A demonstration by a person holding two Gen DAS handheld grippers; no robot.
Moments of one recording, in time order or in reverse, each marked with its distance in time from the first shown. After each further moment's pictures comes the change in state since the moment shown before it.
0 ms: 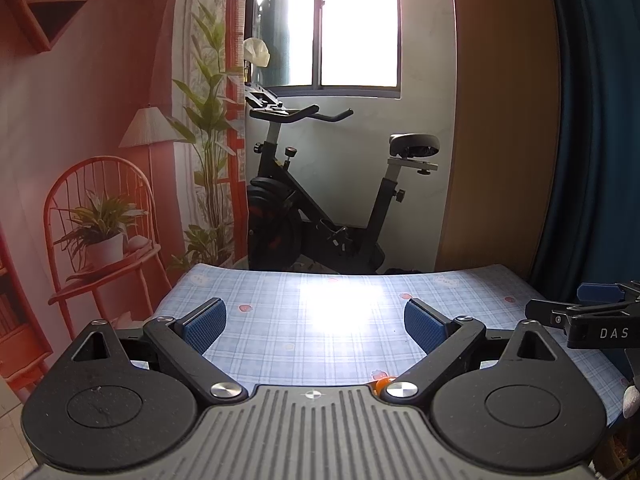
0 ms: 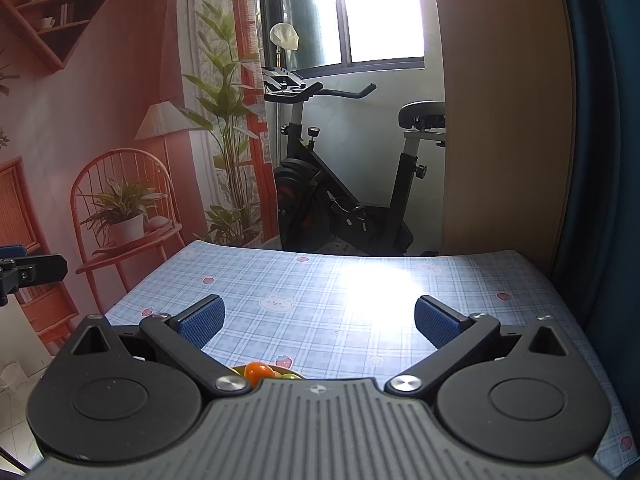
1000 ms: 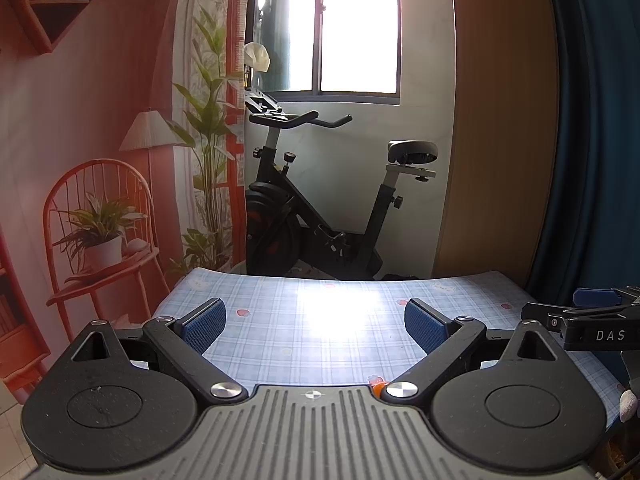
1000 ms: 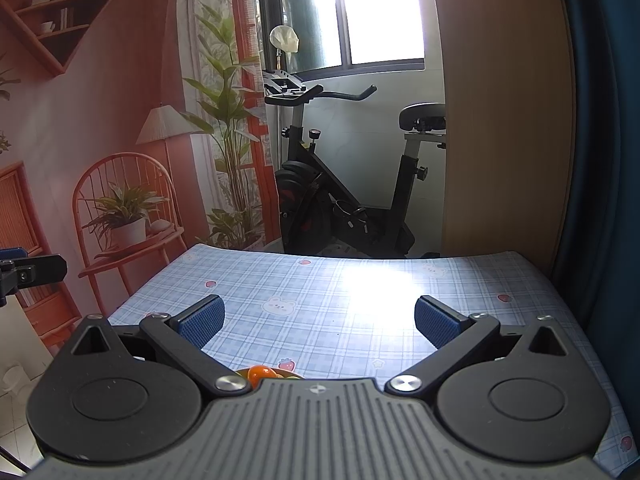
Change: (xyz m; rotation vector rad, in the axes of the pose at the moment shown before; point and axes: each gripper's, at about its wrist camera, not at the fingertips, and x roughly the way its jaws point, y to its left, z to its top) left arm -0.007 0.006 0.001 -0.006 -0.015 -0.016; right arm -0.006 -0.001 0.004 0.010 -0.003 0.007
